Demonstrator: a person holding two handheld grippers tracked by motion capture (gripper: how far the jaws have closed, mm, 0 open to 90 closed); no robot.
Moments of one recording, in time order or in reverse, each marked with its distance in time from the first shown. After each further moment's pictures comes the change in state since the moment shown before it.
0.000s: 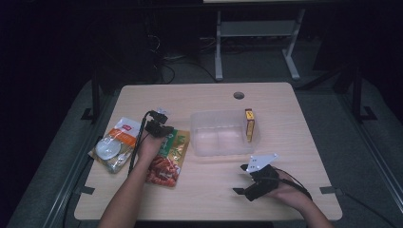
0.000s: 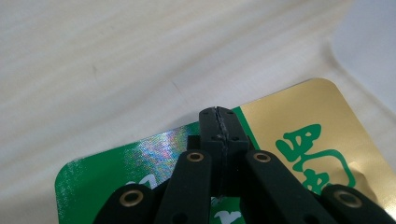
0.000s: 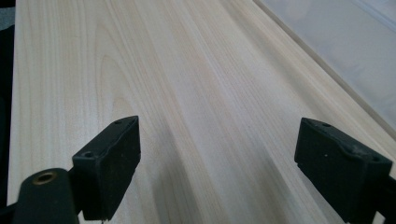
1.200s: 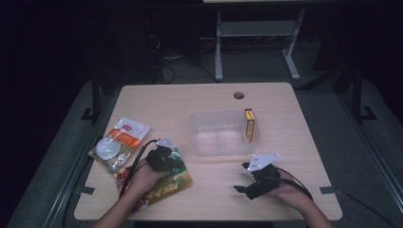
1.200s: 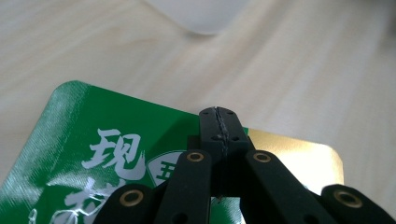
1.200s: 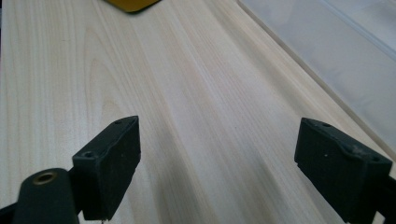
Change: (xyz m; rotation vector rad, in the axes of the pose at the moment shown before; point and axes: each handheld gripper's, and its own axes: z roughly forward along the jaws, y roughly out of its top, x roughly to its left) left arm -0.076 -0.065 -0.050 0.049 -0.380 0.143; right arm -0.001 0.000 -0.004 -0.011 -0.041 0.003
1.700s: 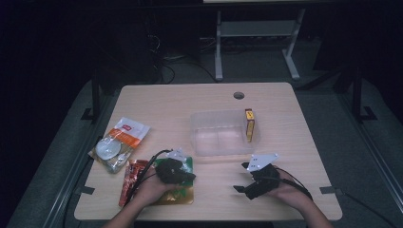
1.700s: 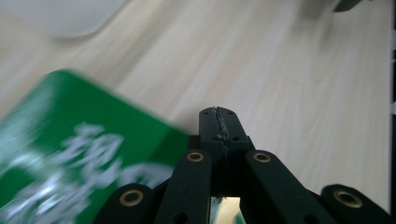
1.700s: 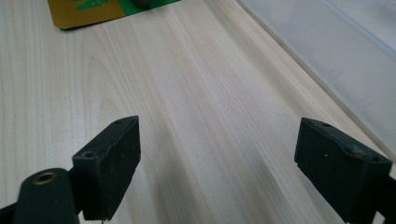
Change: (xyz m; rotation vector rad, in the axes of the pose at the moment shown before) left arm -0.044 0.002 0.020 0.012 -0.149 0.106; right arm 0.001 0.001 0.001 0.007 -0.004 -0.005
